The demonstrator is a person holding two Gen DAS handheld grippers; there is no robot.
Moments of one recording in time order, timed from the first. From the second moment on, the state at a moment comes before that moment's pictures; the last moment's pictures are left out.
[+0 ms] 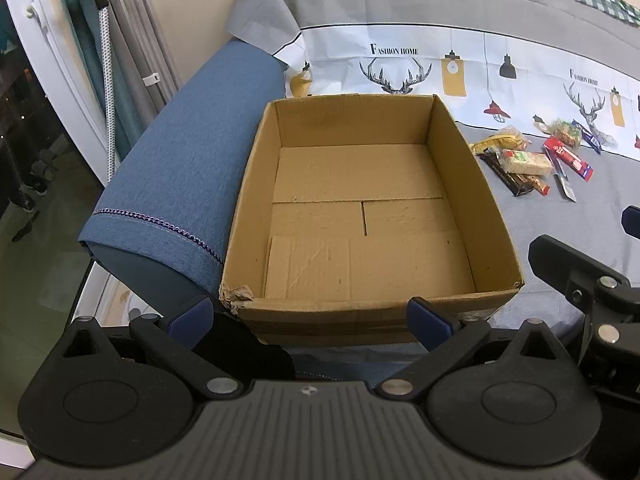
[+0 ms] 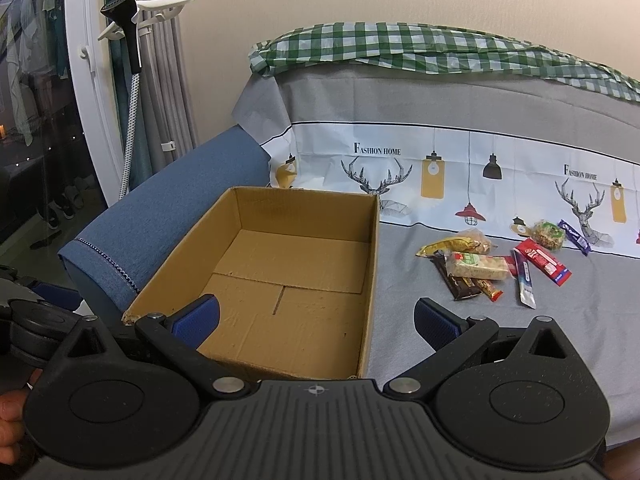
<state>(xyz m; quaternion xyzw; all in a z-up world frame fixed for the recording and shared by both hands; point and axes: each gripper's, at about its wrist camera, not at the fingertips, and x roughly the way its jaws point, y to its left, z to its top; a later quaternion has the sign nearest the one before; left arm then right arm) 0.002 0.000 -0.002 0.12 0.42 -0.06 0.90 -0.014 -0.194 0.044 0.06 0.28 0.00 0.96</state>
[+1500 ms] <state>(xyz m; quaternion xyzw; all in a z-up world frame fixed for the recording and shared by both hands) 0.249 -0.335 -0.047 0.25 0.51 -0.24 0.79 0.170 -0.488 -0.140 0.18 0.33 -0.28 0.88</state>
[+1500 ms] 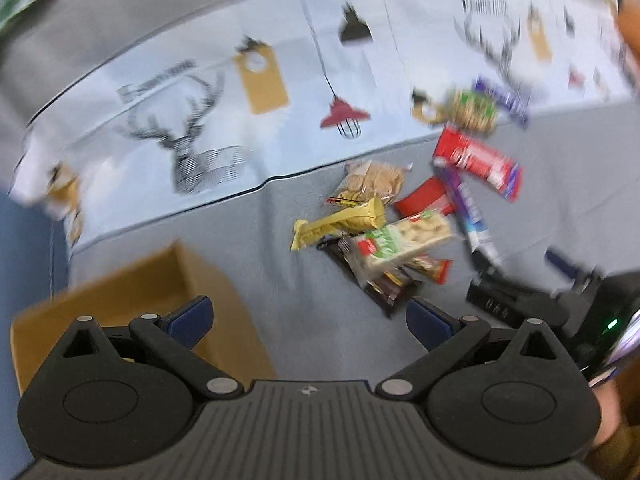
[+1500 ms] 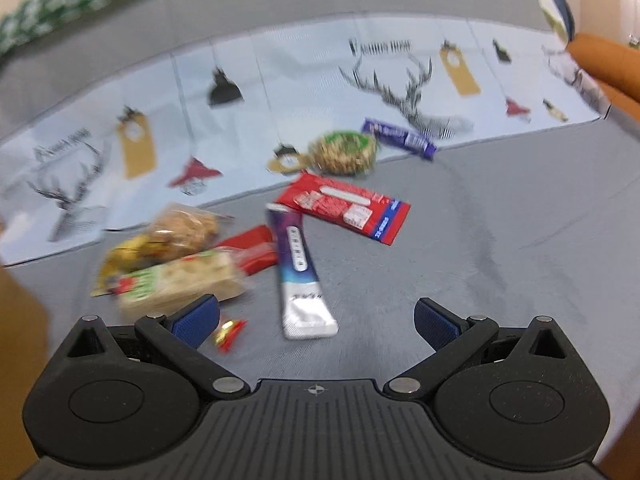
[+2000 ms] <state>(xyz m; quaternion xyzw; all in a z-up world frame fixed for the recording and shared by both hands) 0.391 -0.396 -0.195 0.32 0.57 -0.18 0.74 0.243 -0.537 -0.202 0.16 0.35 -0.30 0.87</state>
